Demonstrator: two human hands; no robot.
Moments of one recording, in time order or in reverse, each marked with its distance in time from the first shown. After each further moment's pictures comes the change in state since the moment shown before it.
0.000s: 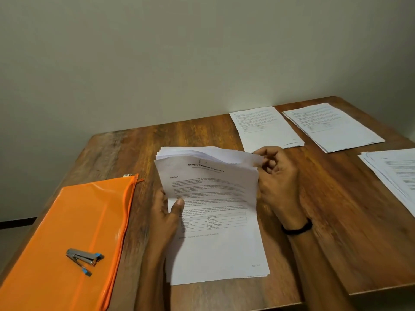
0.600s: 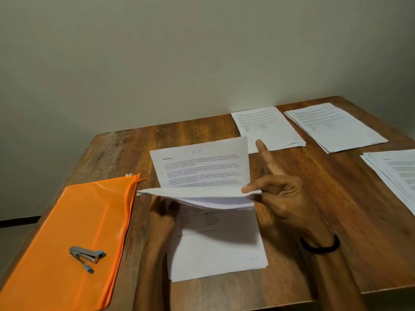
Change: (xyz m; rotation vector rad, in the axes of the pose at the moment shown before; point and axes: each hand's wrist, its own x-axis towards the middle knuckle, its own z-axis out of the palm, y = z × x) left_hand 0.000 -0.006 0.003 0.051 0.109 -0.151; right_hand -0.018 -0.019 -0.028 0.219 -0.482 -0.055
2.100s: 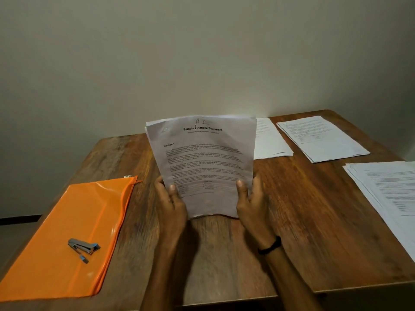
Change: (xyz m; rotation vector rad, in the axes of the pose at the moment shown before) left_hand -0.007 0.016 0.048 -0.181 0.161 0.182; right_hand -0.016 0.034 0.018 -0.171 0.371 0.142
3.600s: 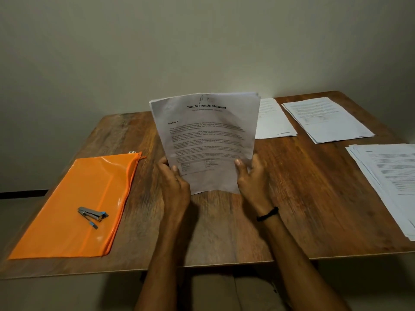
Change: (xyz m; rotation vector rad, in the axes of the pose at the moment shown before) left_hand -0.011 -0.010 -0.003 0.112 0.066 0.033; right_hand 0.005 0.005 0.001 -0.112 0.036 0.037
